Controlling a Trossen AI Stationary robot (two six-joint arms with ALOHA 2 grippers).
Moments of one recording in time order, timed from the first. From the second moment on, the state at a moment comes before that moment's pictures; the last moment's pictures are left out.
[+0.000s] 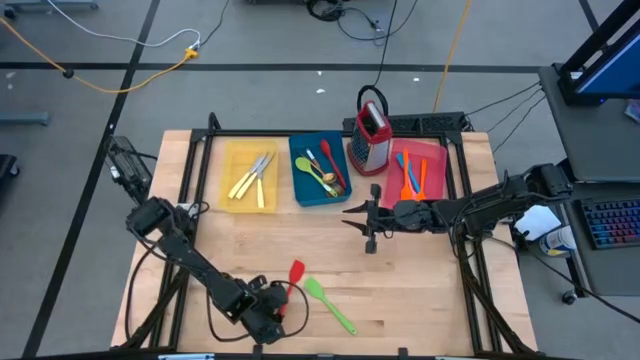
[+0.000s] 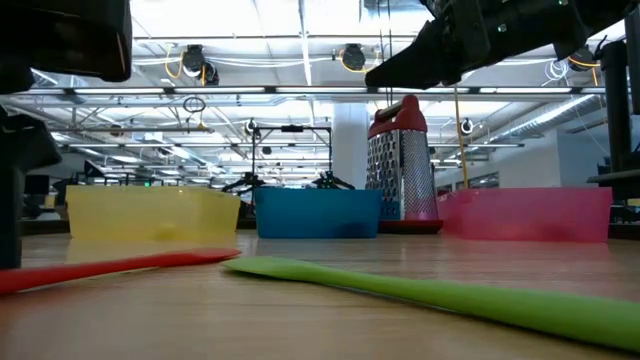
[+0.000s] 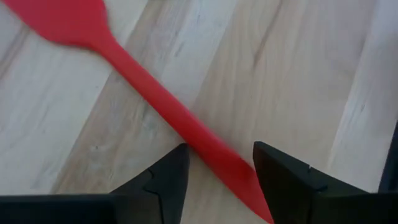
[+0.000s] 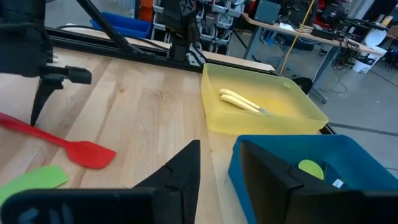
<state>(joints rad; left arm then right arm) -0.74 1.91 1.11 -0.36 -0.27 -1.15 0.16 1.32 0.60 0.48 0.31 -0.15</state>
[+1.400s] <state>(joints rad) -0.62 1.91 1.10 -0.77 -0.47 -0.86 0.16 1.32 0.60 0.45 0.31 0.05</state>
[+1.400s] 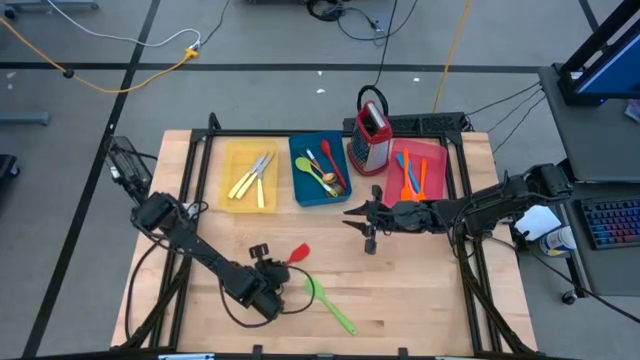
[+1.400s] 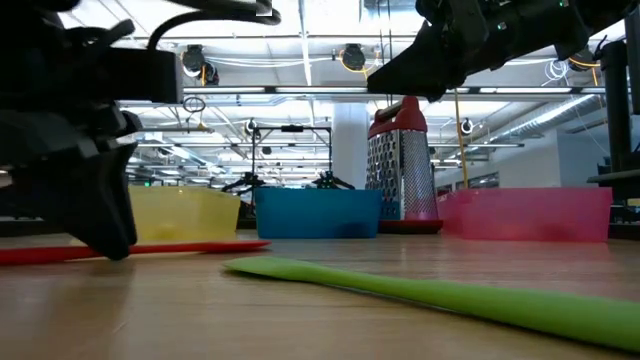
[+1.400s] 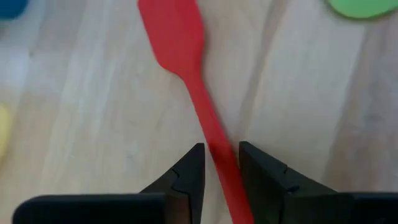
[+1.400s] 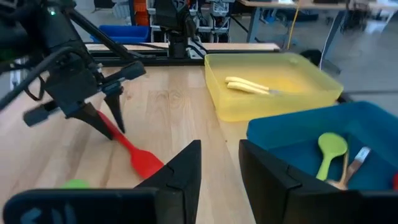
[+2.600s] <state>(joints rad) -0.49 1.90 1.06 -0.68 -0.34 -0.55 0.16 2.06 0.90 0.78 -0.03 -0.15</state>
